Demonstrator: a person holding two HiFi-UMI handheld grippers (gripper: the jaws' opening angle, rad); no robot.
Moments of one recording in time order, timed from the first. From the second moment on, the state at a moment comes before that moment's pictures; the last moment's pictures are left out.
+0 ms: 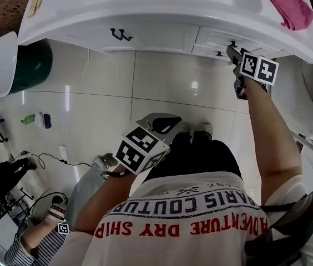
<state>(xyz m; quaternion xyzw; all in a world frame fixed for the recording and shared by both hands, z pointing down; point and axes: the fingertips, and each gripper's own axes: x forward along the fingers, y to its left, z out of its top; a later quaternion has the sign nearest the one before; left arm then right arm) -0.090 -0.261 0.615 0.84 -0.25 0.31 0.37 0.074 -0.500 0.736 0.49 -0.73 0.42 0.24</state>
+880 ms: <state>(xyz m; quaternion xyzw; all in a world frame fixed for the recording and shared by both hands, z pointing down) -0.109 -0.254 0.631 0.83 -0.26 0.32 0.38 0.075 -0.520 0.760 0.54 -0.69 0.42 0.25</state>
